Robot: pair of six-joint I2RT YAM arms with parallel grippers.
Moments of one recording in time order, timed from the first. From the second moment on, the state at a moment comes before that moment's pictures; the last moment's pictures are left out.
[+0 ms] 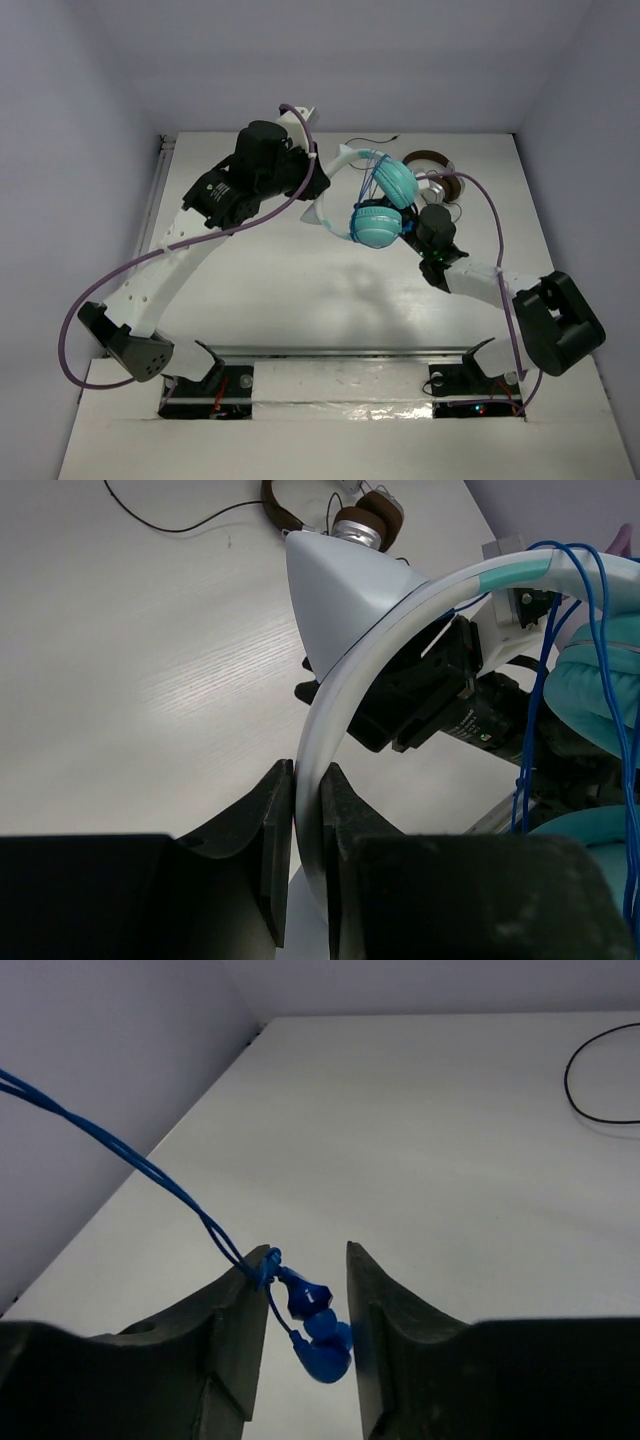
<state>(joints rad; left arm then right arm) -0.67 1.39 1.66 -0.71 0.07 -0.36 0.52 1.40 0.63 0.80 -0.13 0.42</state>
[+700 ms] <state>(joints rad) -0.59 1.47 1.65 -0.55 -0.02 -0.43 0.51 1.34 0.54 0.89 -0.38 0.72</state>
